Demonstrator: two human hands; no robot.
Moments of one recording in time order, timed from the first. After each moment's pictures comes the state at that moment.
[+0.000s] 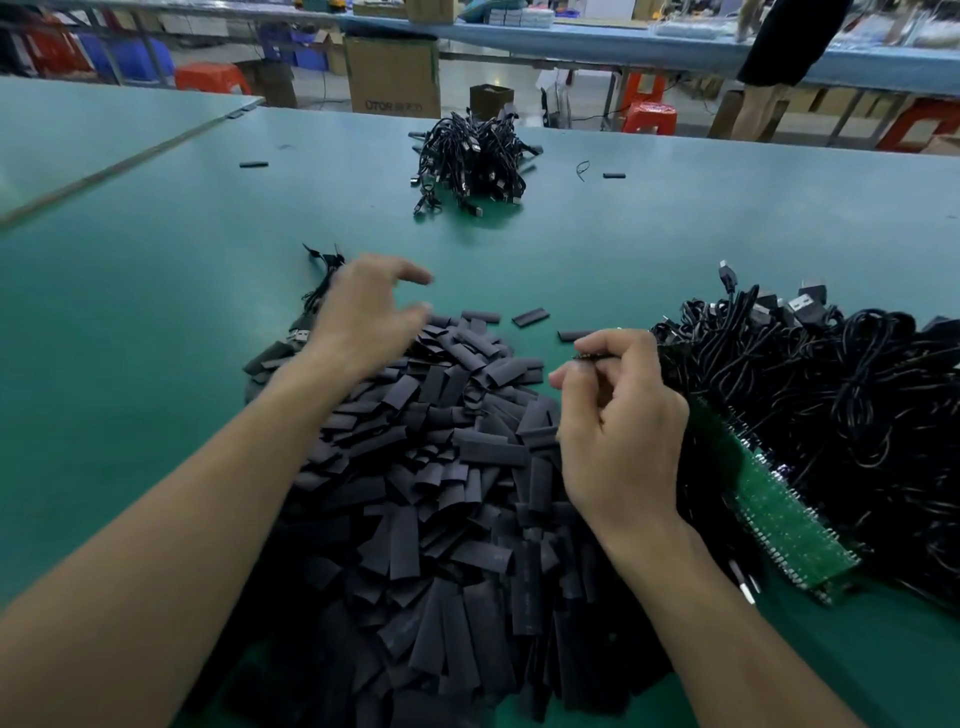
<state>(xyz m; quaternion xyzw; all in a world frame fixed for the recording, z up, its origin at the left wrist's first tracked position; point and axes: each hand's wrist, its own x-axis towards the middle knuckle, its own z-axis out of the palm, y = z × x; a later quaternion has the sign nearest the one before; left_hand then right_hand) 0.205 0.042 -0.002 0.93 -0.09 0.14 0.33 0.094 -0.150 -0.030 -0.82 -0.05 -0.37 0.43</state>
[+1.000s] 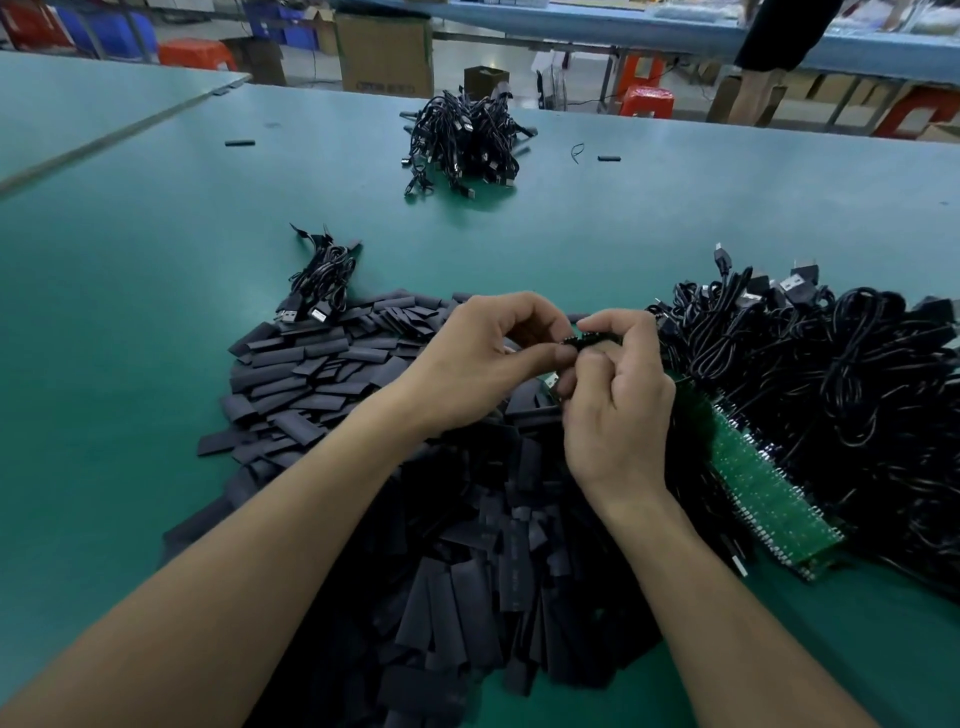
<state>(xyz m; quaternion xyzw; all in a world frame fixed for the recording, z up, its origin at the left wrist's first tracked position) 0.152 -0.030 -0.012 0.77 -0.30 -0.01 0.56 0.103 -0.159 -0.039 -0.78 -0.03 -0.34 0.52</state>
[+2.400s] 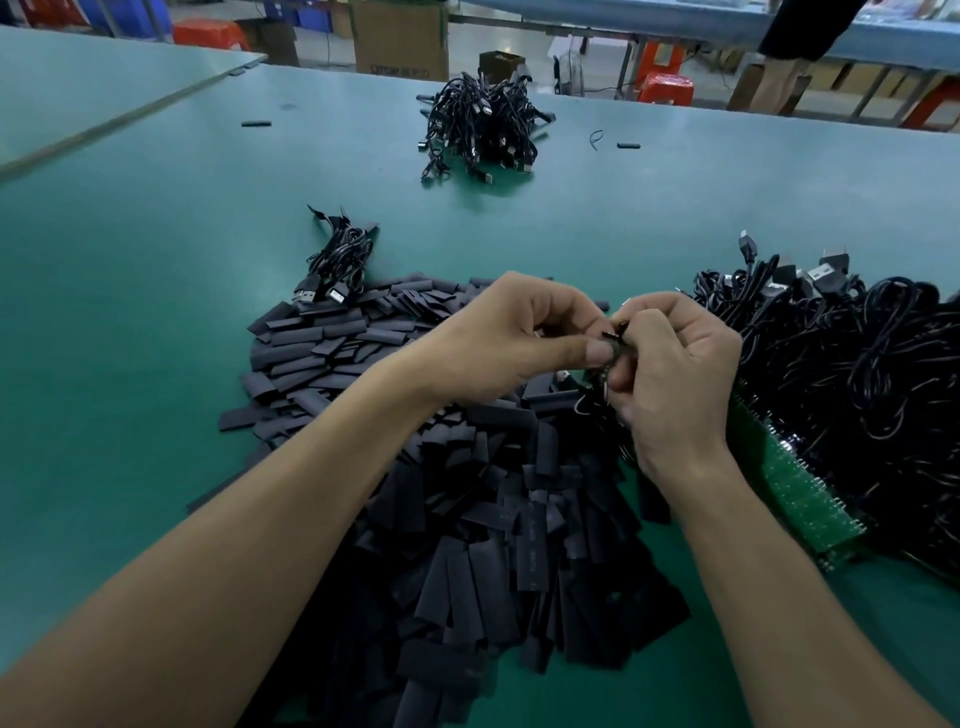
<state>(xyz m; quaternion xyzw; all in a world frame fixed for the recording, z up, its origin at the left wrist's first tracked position) 0.146 -0.026 0.002 0.74 -0.35 -0.11 0.56 0.104 -0.168 -0.017 -0.63 0.03 -0.23 0.74</state>
